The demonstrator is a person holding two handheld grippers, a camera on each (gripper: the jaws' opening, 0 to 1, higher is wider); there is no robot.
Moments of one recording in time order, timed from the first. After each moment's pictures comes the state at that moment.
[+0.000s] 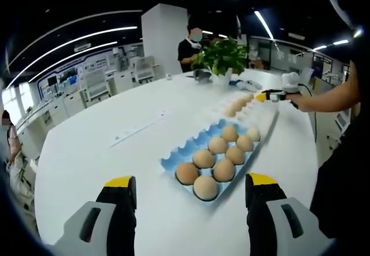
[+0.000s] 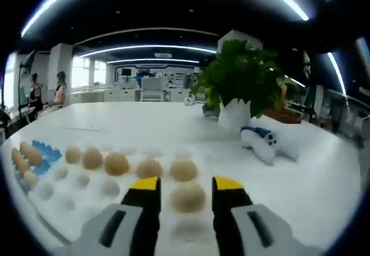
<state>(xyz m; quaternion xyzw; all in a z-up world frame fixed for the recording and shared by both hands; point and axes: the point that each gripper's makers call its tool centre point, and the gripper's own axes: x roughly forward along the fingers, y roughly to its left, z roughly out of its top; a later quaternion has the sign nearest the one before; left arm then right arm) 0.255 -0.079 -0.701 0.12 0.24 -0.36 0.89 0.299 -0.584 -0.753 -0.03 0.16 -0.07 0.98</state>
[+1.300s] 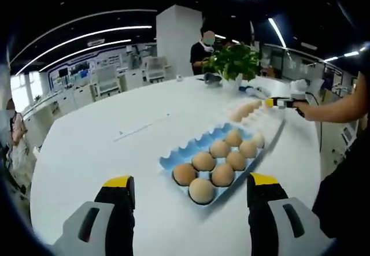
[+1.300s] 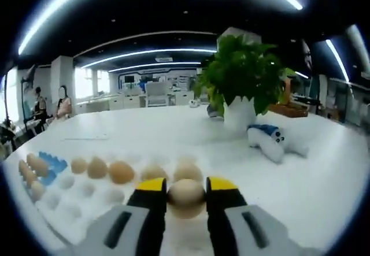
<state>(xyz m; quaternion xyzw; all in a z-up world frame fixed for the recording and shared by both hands) 0.246 -0.089 -0.706 0.09 0.24 -0.33 0.91 0.300 -0.568 -0.739 0.00 0.14 -0.03 0.99</state>
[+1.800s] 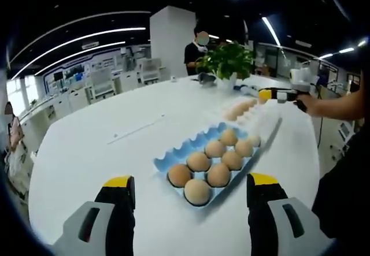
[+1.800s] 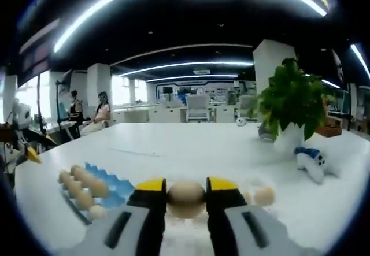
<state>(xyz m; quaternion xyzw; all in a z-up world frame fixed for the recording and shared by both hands) 0.248 -0.093 -0.709 0.09 0.23 -0.34 0.91 0.293 -0.427 -0.689 0.01 0.09 0.14 0.99</state>
